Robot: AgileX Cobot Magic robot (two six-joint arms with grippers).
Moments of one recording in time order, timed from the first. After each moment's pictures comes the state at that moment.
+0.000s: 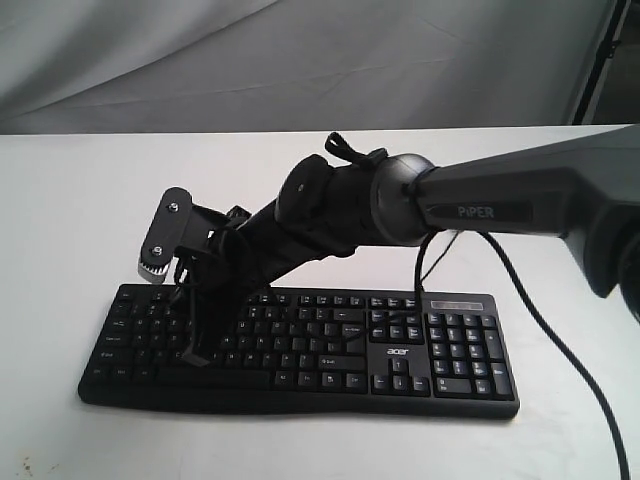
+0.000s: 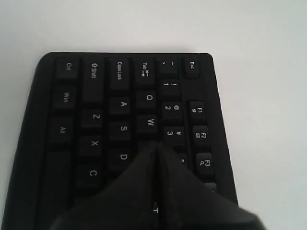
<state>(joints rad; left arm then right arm) -0.17 0.00 0.00 0.04 0.26 -0.02 0.78 2.19 -1.49 0.94 0.46 -1.49</state>
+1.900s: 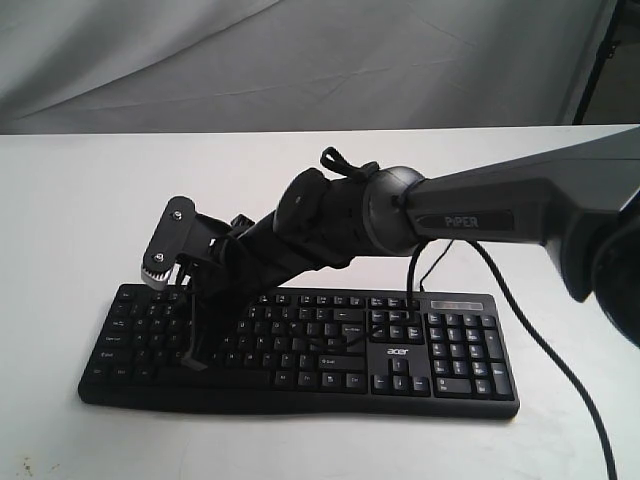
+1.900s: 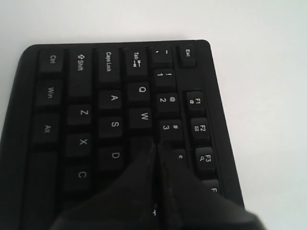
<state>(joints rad) -0.17 0.00 0.00 0.04 0.26 -0.02 0.78 2.22 -1.49 0.97 0.43 -1.49</state>
